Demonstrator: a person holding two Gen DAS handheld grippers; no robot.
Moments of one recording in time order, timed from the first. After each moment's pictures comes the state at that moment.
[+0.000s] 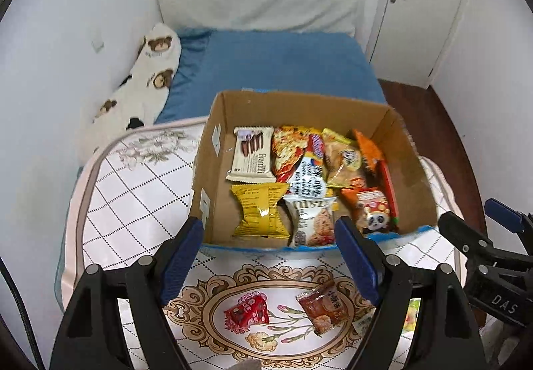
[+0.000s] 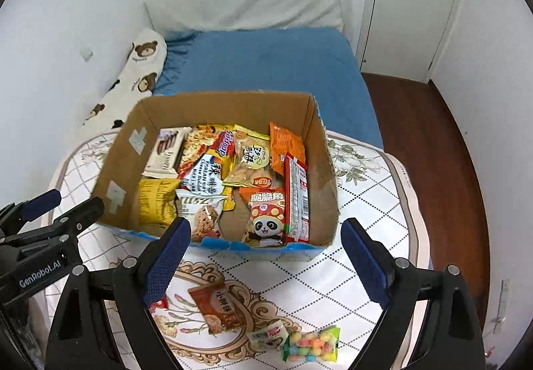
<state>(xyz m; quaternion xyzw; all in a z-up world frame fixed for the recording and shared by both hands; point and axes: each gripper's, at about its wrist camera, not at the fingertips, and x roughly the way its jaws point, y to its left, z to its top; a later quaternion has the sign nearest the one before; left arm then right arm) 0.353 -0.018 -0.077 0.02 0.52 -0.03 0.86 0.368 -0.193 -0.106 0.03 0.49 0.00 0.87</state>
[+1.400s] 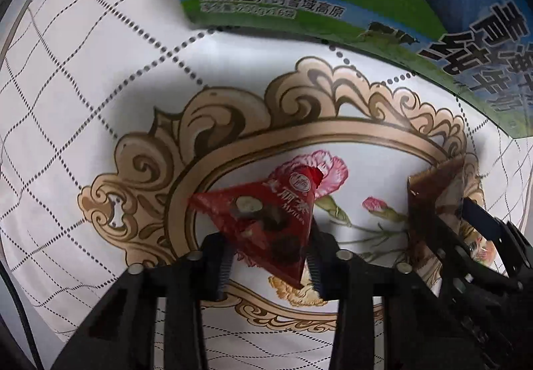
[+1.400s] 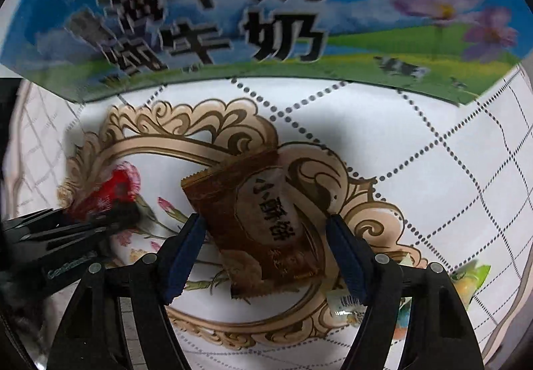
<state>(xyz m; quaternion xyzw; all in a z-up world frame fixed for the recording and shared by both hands) 0.319 0.040 -0.318 -0.02 0.74 0.02 0.67 0.340 -0.112 -0.357 0.05 0.67 0.06 0.74</state>
